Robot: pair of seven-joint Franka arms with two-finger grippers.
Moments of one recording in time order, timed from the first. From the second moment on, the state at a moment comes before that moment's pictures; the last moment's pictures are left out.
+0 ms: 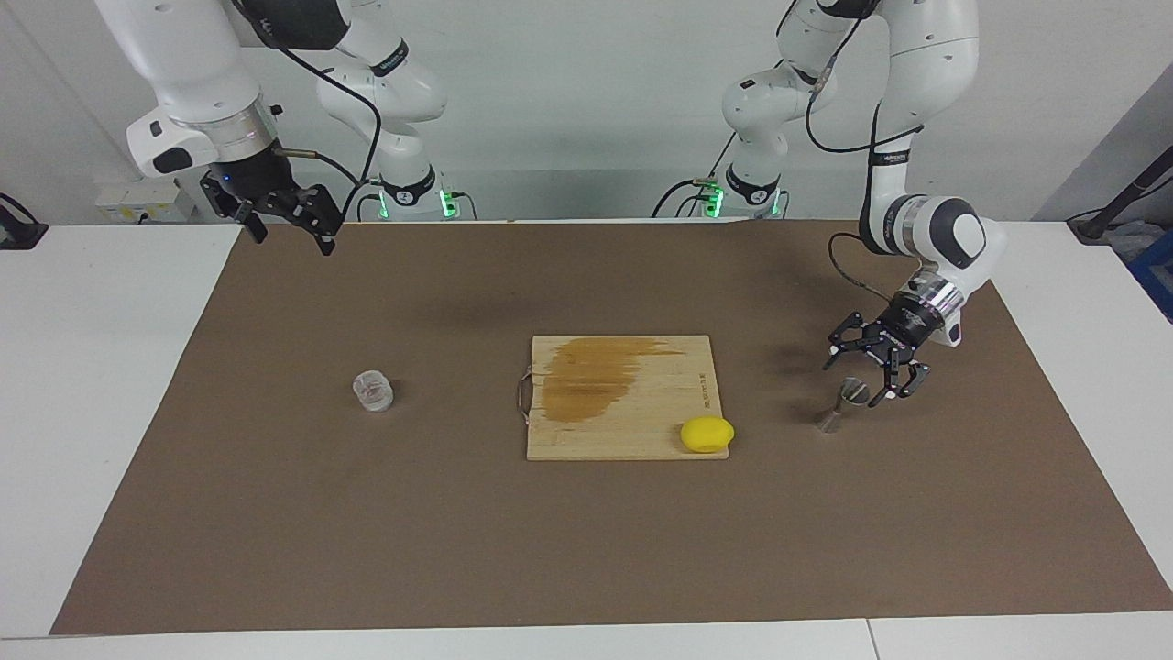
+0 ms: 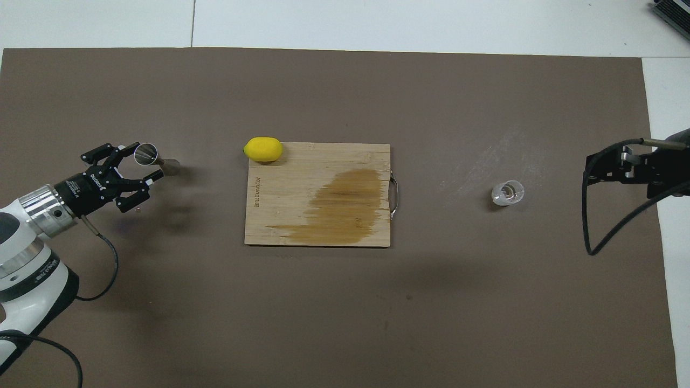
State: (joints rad) left arm 0.33 0.19 -0.13 -2.23 -1.62 2.15 -0.86; right arm -0.04 -0.03 0.07 -1.60 -0.03 1.54 0.26
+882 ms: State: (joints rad) left arm 0.33 0.19 -0.13 -2.23 -1.63 2.16 -0.85; right arm -0.04 -0.03 0.07 -1.60 -0.03 1.54 0.26
